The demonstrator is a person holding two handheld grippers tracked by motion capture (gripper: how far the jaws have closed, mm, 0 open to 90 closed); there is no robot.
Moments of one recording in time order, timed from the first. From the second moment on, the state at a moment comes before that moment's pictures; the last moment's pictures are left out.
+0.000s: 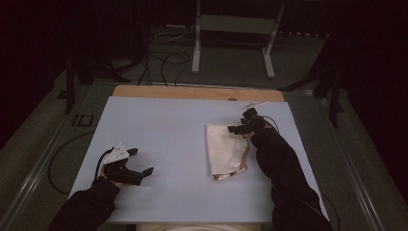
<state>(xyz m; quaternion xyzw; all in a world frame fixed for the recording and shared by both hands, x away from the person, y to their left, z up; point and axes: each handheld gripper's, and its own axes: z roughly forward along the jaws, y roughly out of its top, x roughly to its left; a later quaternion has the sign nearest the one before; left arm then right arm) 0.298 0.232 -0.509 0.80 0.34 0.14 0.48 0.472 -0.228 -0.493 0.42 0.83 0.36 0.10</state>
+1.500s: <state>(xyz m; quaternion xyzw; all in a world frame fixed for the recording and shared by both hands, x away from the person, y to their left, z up) 0.295 0.236 -0.504 0.80 0.33 0.14 0.47 0.419 -0.221 -0.464 0.33 0.85 0.41 0.07</state>
